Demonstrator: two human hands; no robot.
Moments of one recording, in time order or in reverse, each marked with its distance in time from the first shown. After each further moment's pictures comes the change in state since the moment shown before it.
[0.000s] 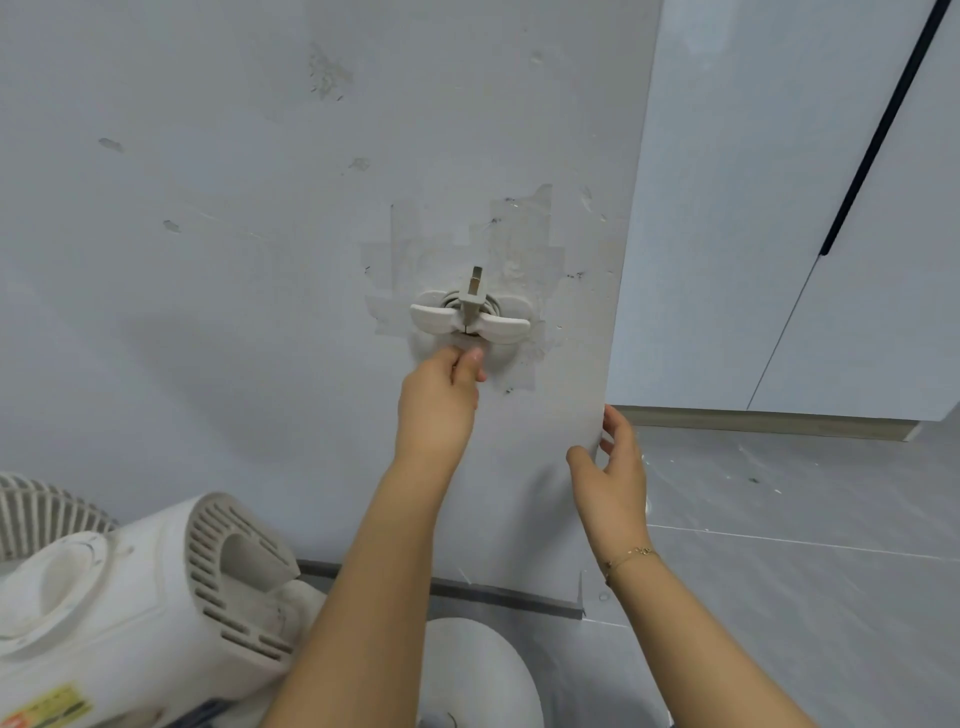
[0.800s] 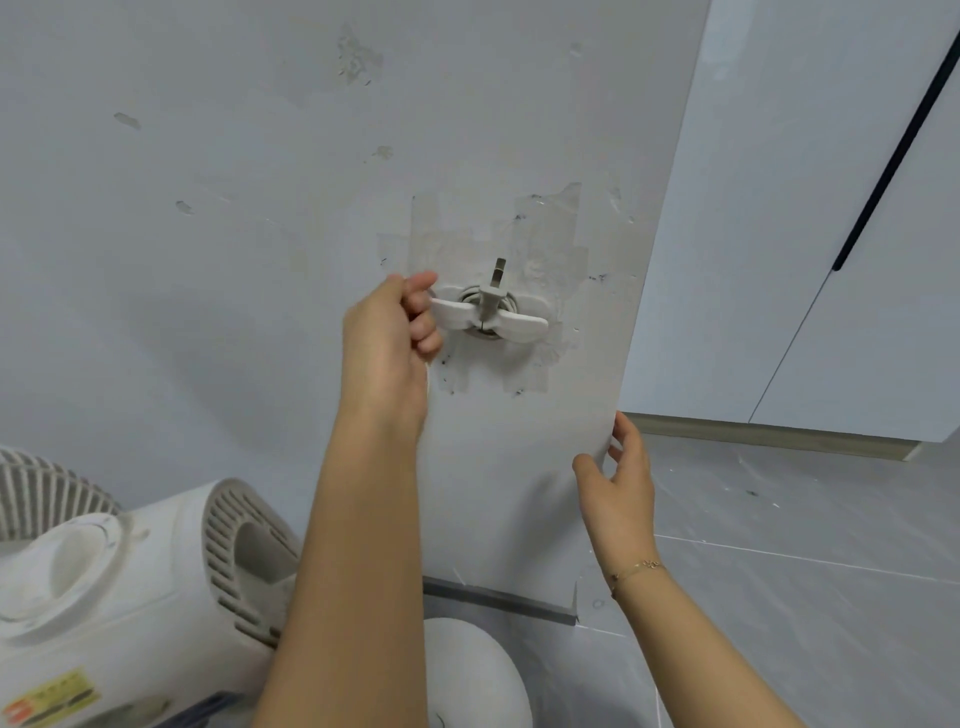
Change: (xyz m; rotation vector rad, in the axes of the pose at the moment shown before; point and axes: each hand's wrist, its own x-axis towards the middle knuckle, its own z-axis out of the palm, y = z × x) left_hand 0.014 0.045 -0.050 -1.028 0.087 -0.264; right_hand 0.000 0.005 0.003 -0.028 0.003 -0.017
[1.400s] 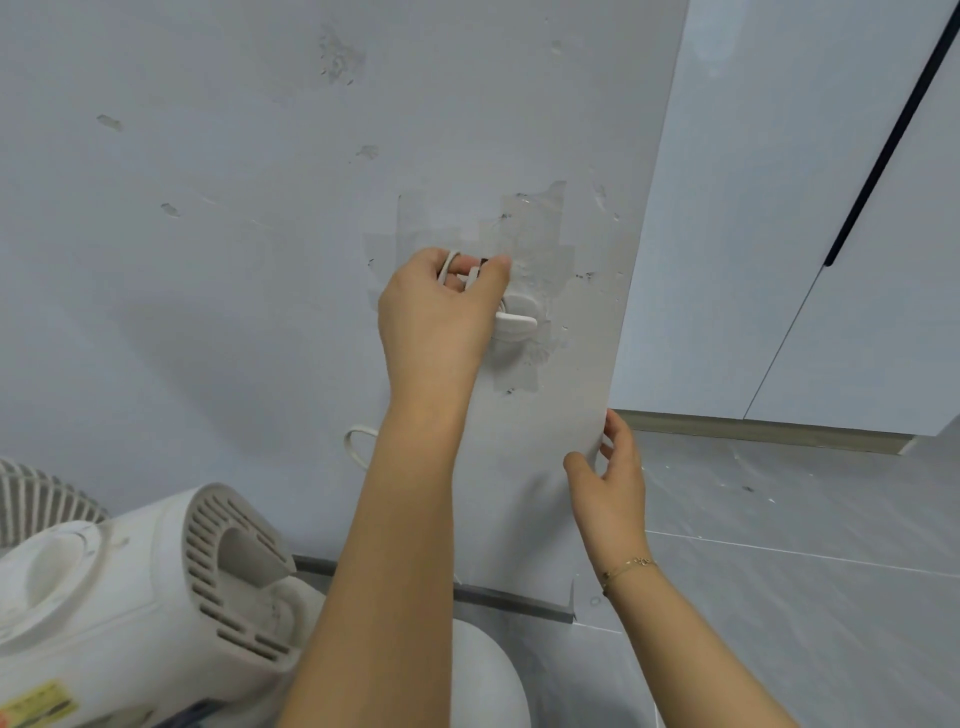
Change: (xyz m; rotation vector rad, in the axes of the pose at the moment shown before) left_hand -0.019 -0.009 0.036 0.811 0.077 0.431; right_hand 0.000 -0.002 0.000 0.005 -0.009 0.009
